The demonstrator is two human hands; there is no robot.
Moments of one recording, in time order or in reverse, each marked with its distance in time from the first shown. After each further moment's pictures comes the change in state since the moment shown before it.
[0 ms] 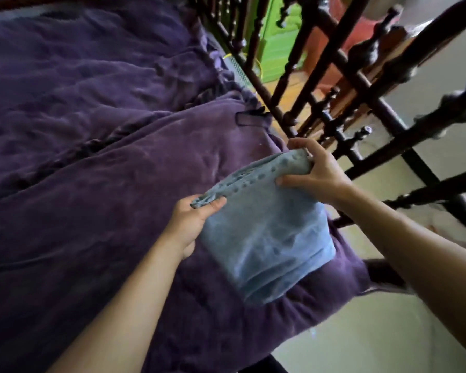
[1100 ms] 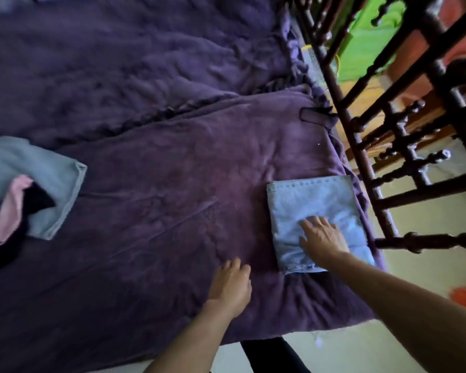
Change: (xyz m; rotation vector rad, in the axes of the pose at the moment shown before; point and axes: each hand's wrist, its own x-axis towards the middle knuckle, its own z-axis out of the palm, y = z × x) left_hand -0.089 -0.145 0.007 1.471 -0.081 -0.001; right_hand -0.052 0.084 0.098 -1.072 -0.446 -0.183
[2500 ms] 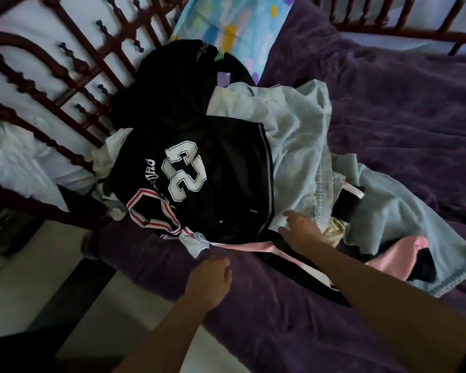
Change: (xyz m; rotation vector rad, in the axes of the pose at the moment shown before) left_hand -0.405 -0.775 -0.070 -0.441 0.427 -0.809; right_hand 0.070 -0.970 -0.159 0.378 -0.084 -0.626
